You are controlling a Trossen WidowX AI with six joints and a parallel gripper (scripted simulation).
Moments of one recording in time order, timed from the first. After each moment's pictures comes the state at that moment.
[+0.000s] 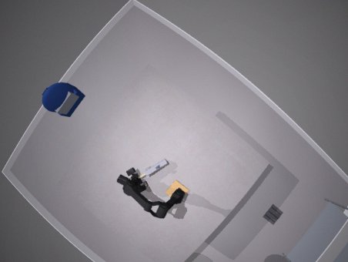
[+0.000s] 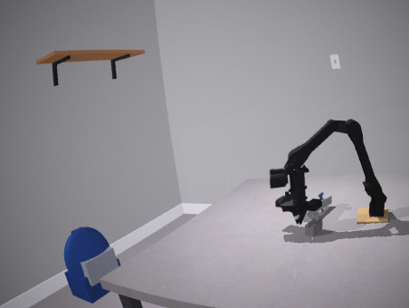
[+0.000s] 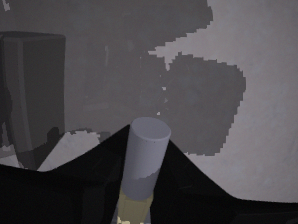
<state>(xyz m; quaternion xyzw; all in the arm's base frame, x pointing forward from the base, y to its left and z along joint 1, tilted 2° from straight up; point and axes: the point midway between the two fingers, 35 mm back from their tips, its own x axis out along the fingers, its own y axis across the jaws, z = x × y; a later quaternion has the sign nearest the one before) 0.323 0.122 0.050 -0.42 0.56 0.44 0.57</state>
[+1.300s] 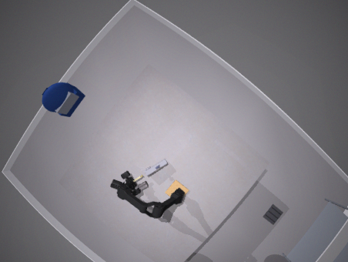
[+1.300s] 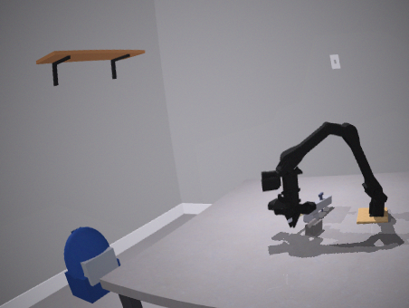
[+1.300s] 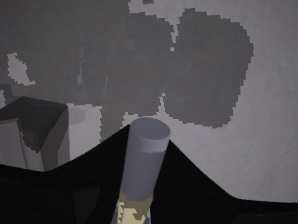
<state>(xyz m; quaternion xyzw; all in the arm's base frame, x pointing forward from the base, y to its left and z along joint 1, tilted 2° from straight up) 0.335 0.168 0.058 -0.42 0.55 0.44 0.57</state>
